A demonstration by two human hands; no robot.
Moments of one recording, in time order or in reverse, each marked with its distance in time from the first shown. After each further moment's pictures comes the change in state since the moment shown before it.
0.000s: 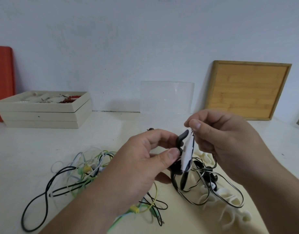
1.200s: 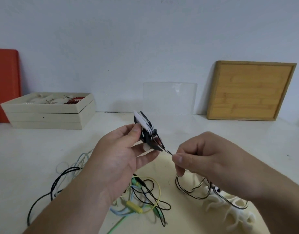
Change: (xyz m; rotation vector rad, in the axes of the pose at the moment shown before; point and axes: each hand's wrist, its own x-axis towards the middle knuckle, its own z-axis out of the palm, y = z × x) left_hand 0.010 0.001 -0.022 -0.520 0.365 -0.150; right_hand -0.015 -0.022 0.014 -0.481 -0.418 0.169
